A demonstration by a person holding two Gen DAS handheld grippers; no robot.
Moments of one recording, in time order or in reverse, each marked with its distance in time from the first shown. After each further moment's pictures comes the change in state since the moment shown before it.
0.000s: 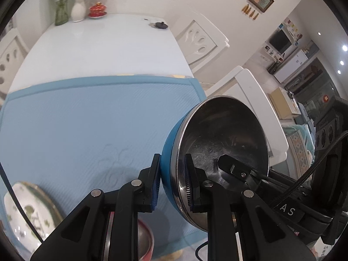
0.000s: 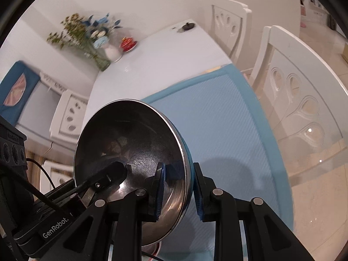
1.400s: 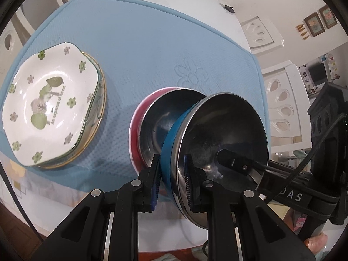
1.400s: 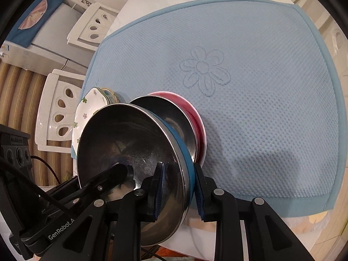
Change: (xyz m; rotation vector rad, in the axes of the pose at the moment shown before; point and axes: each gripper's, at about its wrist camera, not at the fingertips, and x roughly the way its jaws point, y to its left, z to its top) left arm -0.009 0.102 -0.164 -0.353 0.088 0.102; right arm 0.089 0.056 -0.127 -0.231 0.394 0.103
